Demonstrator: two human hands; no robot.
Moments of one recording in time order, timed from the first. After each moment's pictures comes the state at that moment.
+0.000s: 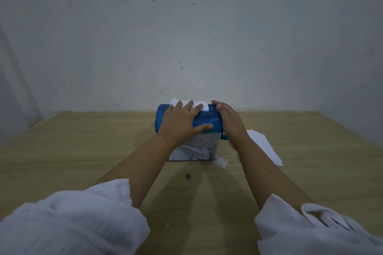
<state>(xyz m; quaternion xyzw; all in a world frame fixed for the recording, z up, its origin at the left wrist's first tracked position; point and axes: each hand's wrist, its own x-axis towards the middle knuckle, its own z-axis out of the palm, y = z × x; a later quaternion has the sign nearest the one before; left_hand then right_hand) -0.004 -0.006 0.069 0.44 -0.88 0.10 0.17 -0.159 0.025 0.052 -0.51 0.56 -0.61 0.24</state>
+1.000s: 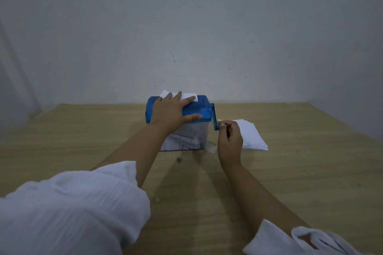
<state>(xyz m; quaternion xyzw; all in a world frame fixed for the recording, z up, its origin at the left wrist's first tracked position) -0.003 0.014 0.067 0.47 -0.86 0.07 0.17 -0.144 0.096 -0.013 -0.44 0.56 -0.70 0.08</state>
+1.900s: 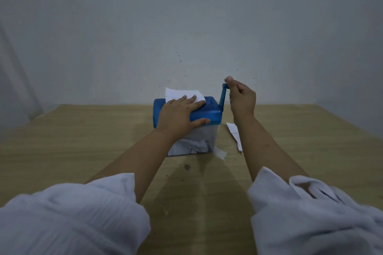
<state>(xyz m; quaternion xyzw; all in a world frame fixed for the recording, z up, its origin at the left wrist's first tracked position) 0.002 0.007 0.066 0.41 -0.88 0.05 0.21 -0.169 0.022 0.082 -0.39 0.52 -0.74 0.16</state>
